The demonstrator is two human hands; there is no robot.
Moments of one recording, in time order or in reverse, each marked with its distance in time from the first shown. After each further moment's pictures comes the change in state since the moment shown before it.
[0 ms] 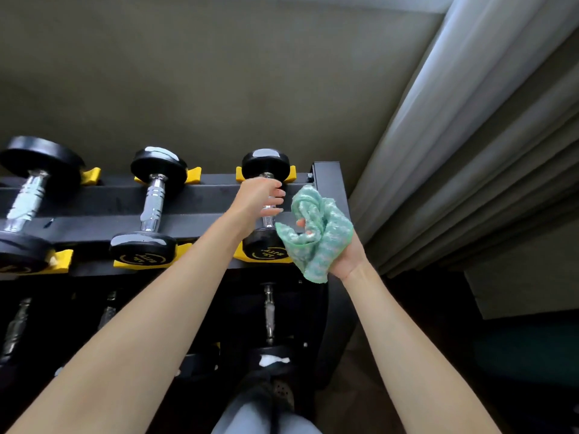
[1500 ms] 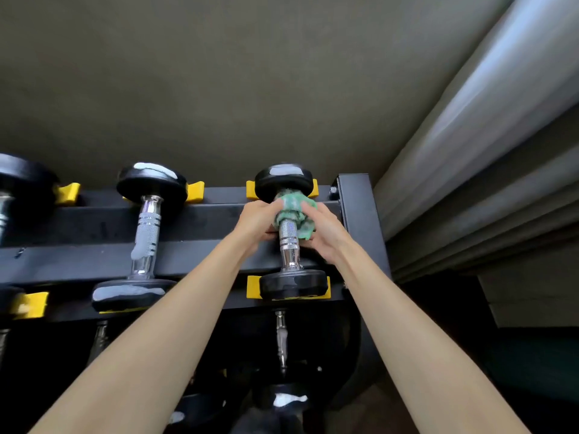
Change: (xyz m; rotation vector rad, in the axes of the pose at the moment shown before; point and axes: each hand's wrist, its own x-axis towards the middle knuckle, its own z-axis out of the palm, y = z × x) left_hand 0.107 -0.028 -0.031 0.033 -0.015 -0.099; right_hand 0.145 0.001 0.018 -0.521 0.283 0.011
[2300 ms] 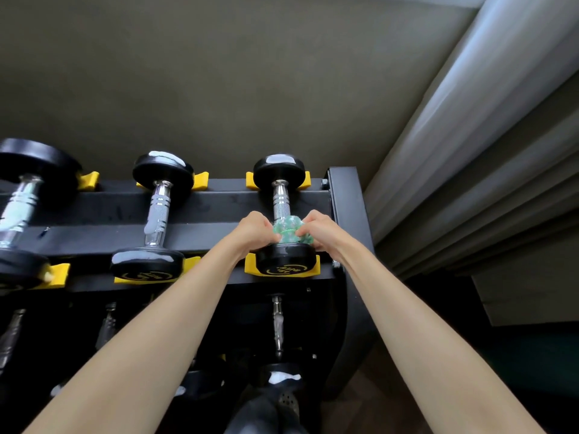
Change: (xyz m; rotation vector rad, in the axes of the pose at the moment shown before) left_hand -0.060 -0.022 -0.007 0.634 -0.082 0.048; right_hand -0.056 0.006 -0.014 -0.729 0.030 0.022
